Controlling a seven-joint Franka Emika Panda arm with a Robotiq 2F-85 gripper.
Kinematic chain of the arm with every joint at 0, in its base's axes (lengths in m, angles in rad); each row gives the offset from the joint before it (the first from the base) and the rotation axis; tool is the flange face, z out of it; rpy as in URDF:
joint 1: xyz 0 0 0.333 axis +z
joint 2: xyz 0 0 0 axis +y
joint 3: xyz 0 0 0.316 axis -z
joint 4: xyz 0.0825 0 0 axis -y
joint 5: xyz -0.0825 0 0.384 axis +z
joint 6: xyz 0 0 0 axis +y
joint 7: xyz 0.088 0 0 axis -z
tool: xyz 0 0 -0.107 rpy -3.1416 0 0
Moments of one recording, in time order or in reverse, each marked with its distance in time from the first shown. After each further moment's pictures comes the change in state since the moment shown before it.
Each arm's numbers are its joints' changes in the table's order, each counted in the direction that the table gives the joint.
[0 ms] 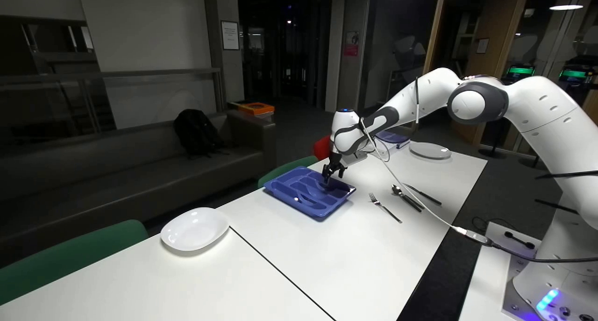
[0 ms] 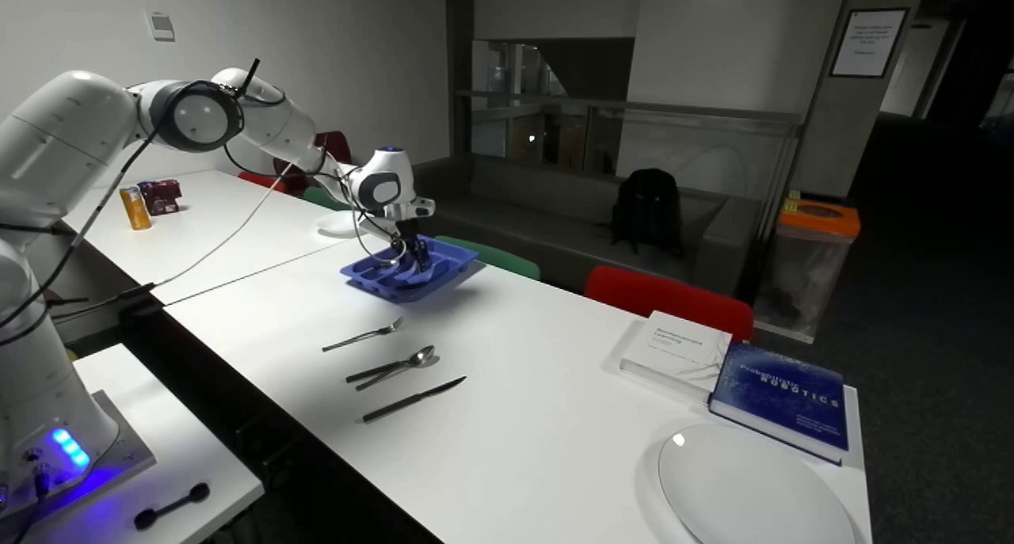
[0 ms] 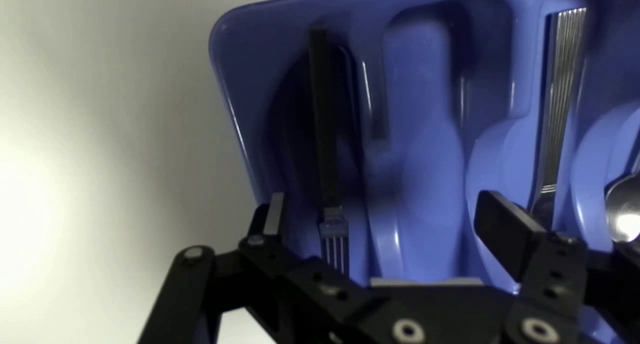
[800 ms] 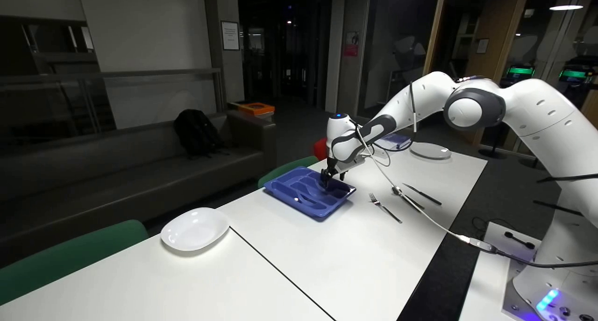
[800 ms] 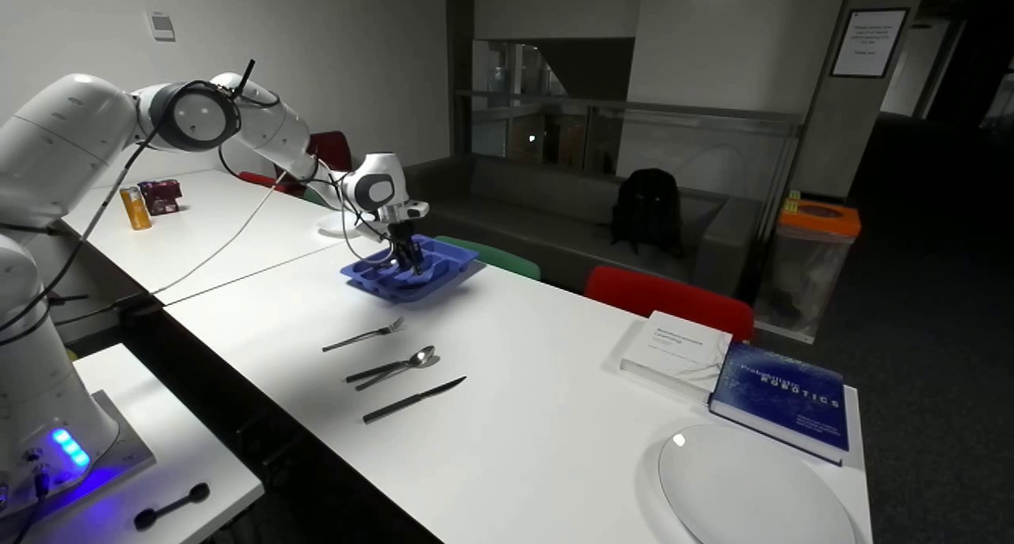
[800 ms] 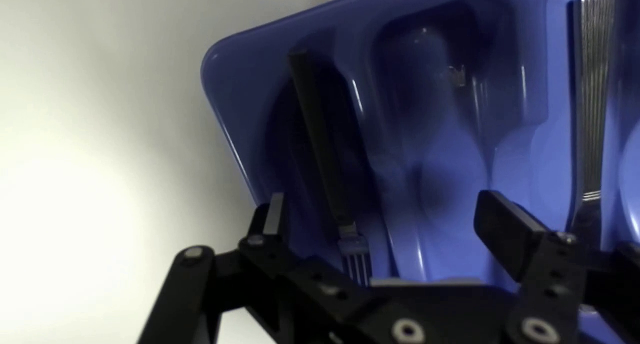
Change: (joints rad) arm 0.104 0.026 0.093 0.005 -0.071 0.010 0.201
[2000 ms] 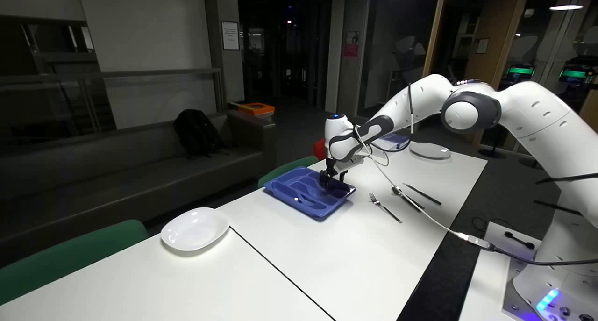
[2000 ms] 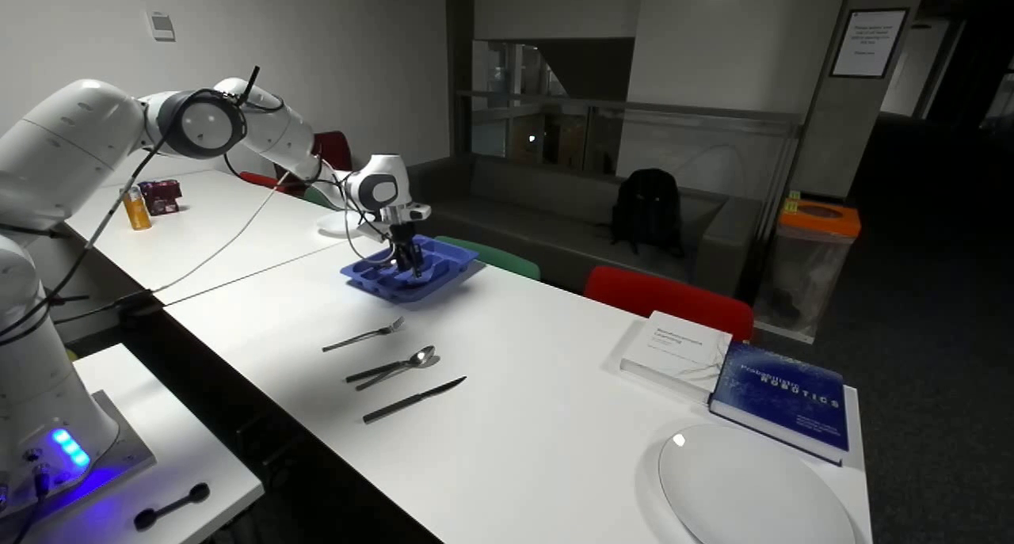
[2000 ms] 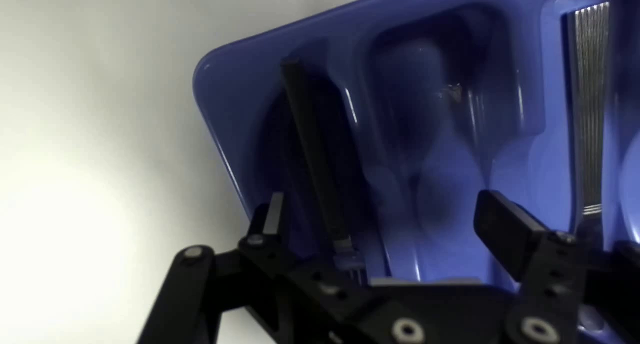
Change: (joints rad) arm -0.019 0.037 -0.023 0.067 0.006 0.076 -0.011
